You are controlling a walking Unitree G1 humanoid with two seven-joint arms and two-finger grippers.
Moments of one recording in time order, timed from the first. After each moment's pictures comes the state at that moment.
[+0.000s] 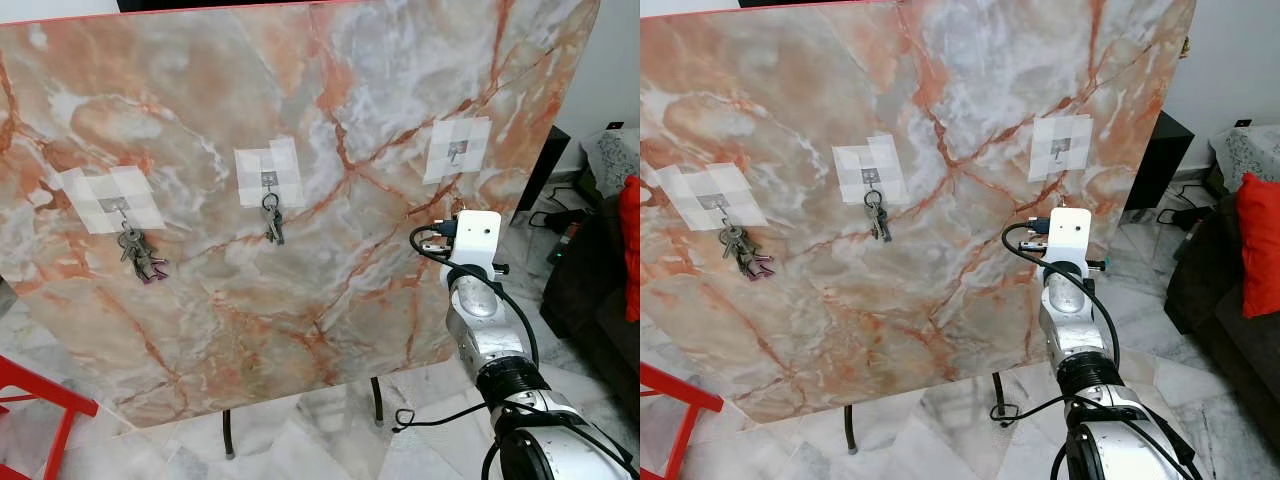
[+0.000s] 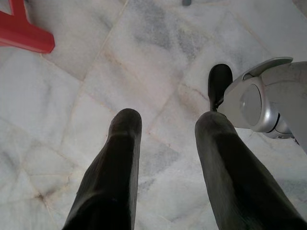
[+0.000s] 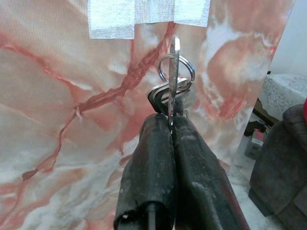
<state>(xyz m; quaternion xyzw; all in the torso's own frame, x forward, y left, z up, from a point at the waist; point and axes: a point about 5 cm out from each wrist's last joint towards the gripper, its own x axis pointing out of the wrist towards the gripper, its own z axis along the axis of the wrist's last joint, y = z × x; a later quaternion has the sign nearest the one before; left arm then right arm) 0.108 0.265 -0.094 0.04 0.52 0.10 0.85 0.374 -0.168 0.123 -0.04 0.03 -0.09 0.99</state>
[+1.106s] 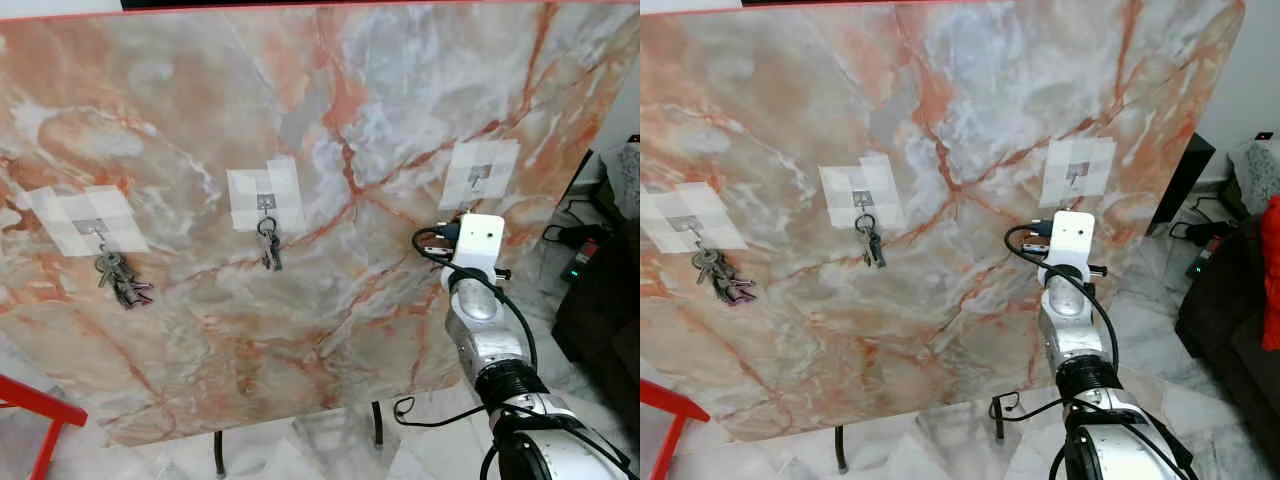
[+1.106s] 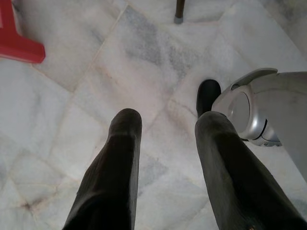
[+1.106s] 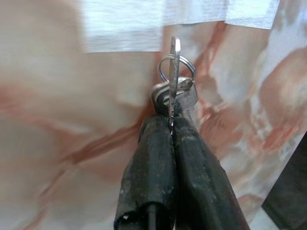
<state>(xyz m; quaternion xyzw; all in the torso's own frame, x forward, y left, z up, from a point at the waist) 0.108 0.264 -0.094 0.03 0.51 0.10 0.85 0.372 -0.161 0.119 -0.03 0.04 -0.10 0.99</state>
